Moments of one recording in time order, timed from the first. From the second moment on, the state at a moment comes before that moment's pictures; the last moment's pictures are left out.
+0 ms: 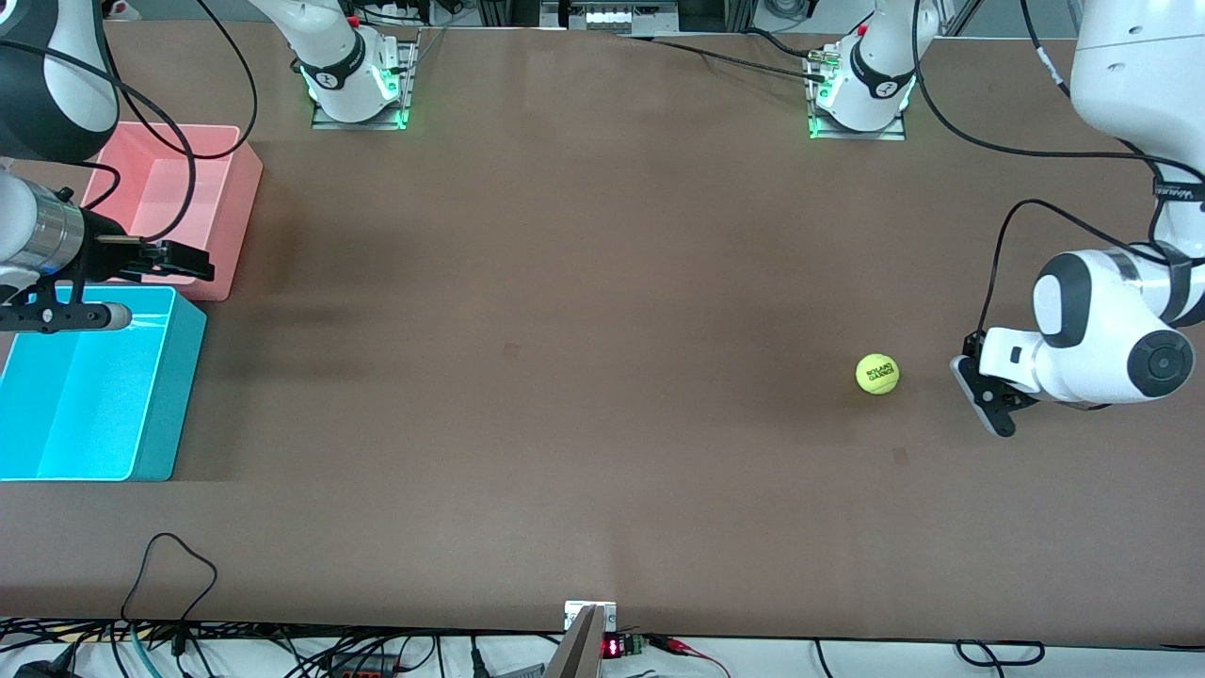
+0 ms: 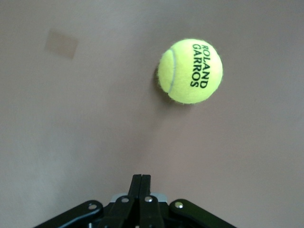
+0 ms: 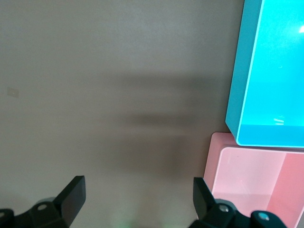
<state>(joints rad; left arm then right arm) 0.07 0.57 0.04 -1.69 -0.01 2.04 1.27 -0.03 0.18 0.02 -1.60 -0.01 1.58 -0.04</state>
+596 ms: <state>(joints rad) 0.08 0.65 0.04 -1.70 -0.01 2.15 1.49 -0.03 0.20 0.02 -1.60 -0.01 1.57 -0.04</state>
